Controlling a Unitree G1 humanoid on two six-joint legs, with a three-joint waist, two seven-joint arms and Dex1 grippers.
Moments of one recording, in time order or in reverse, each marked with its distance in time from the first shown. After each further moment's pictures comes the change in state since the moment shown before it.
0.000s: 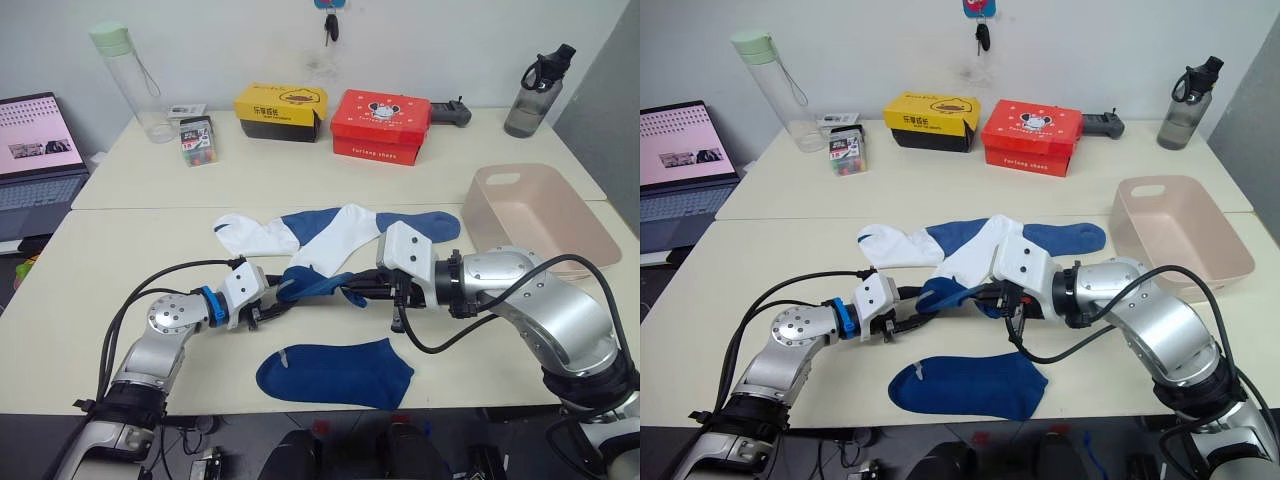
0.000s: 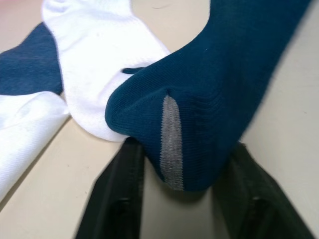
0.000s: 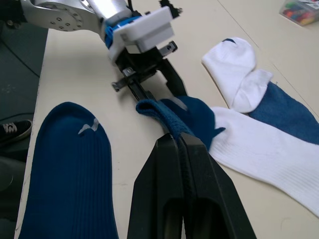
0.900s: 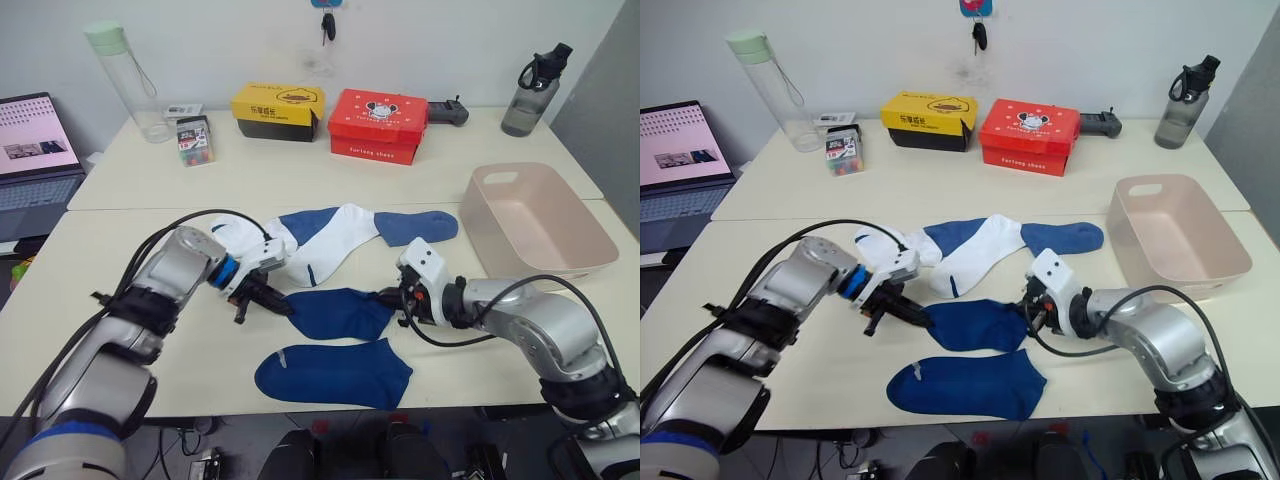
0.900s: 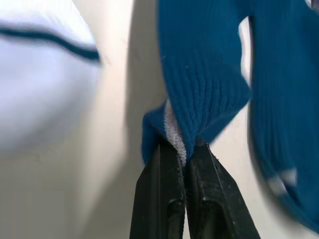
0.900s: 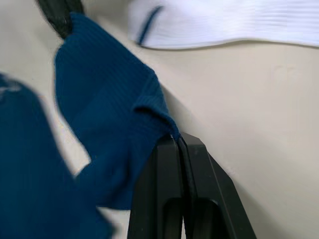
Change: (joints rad) left arm -0.586 0.024 -0.374 0.356 0.029 0.585 -0.528; right arm 0.100 0.053 -0.036 0.234 0.035 0.139 -0.261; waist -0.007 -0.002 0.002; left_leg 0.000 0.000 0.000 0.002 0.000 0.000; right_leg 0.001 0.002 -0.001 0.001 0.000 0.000
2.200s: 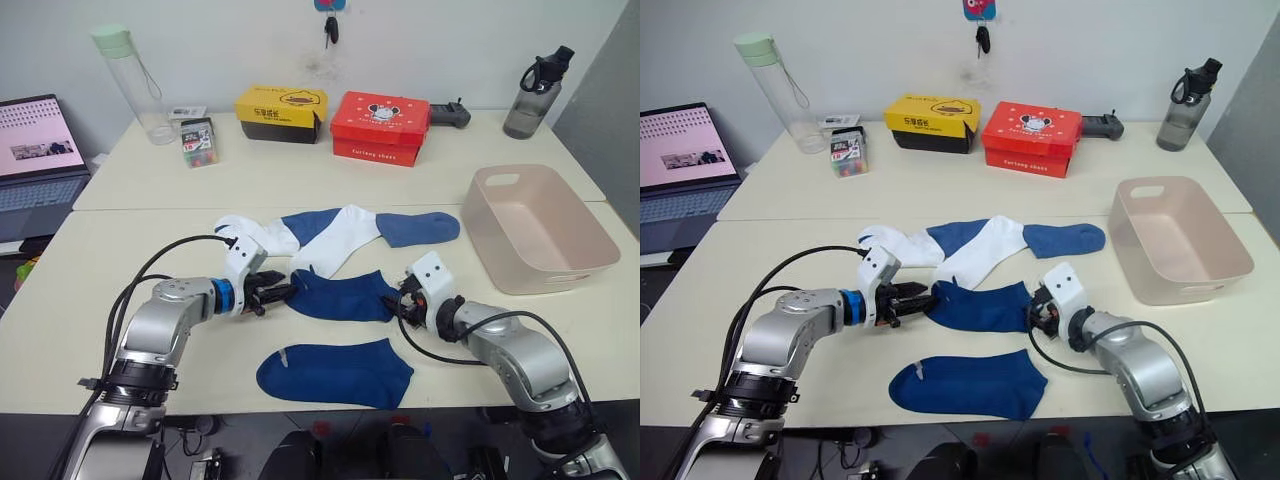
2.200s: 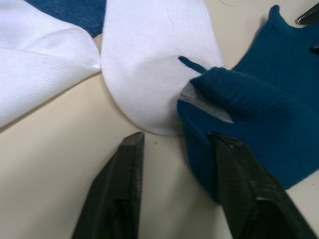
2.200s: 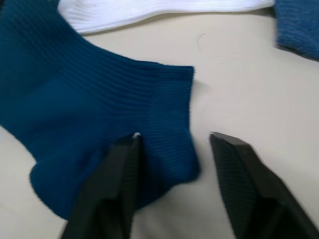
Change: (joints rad) left arm 0.495 -0.114 0.427 -0.556 -0.162 0.229 0.641; right arm 0.214 0.136 -0.014 -0.011 -0.155 -0.175 -0.188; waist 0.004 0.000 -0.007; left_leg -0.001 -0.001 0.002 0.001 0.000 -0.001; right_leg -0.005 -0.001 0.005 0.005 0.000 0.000
